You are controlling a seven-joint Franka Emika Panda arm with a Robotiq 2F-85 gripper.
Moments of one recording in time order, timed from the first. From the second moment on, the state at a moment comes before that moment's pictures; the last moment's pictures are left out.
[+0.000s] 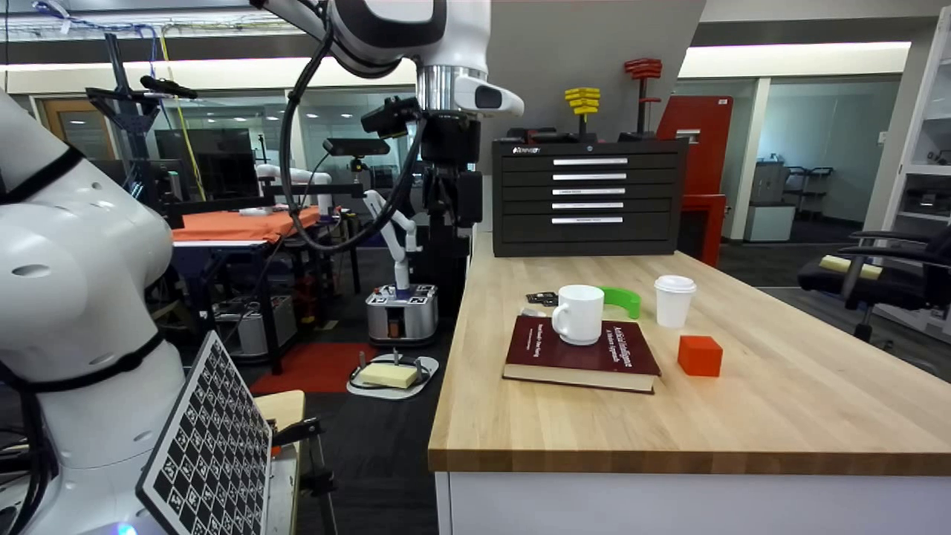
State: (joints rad) arm 0.03 -0.52 0.02 -2.49 0.03 1.92 -0.04
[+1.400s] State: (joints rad) arm 0.11 -0.04 0.16 -2.37 0.00 2.32 -0.02
